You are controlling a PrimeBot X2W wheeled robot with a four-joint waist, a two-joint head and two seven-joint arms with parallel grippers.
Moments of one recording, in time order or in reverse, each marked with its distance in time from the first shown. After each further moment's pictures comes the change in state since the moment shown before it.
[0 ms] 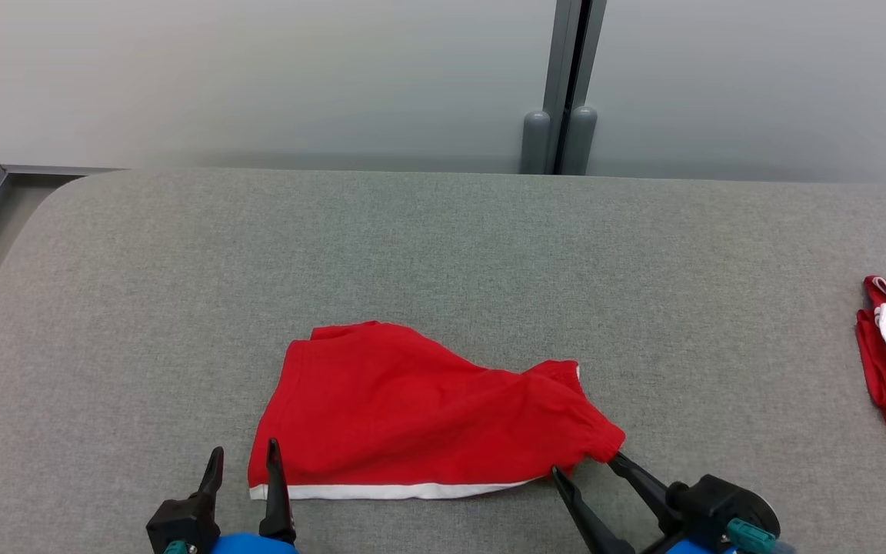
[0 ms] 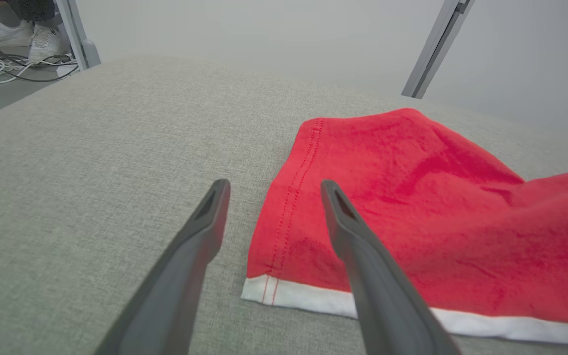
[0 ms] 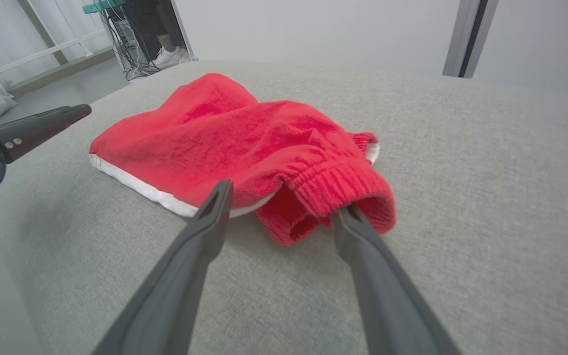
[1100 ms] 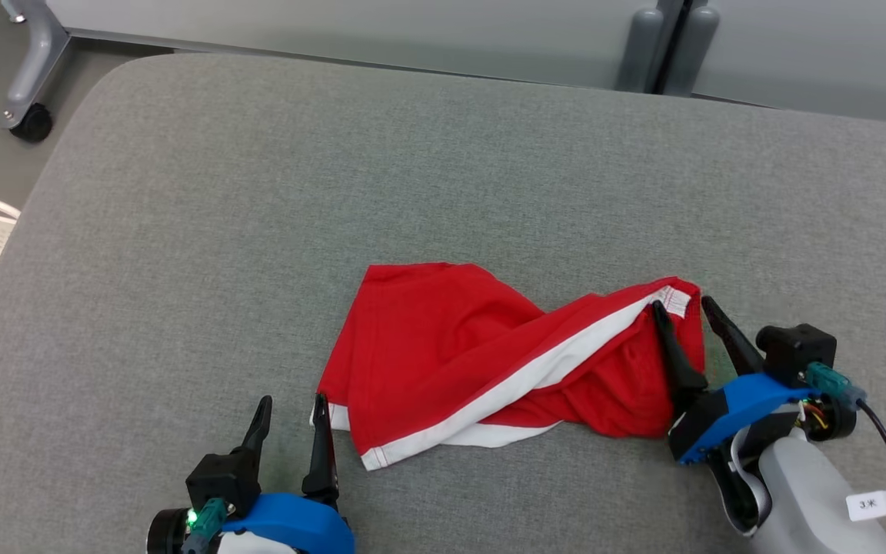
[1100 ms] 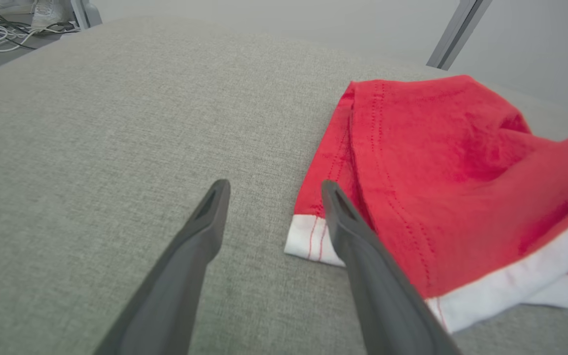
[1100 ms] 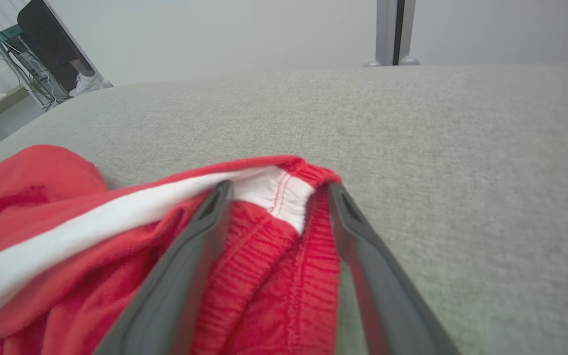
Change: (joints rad) left arm -0.082 0.000 -0.126 -0.027 -0.054 0.010 0.000; right arm -0.347 0.123 -0.366 0.362 -0.051 0.000 0.000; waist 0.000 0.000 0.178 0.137
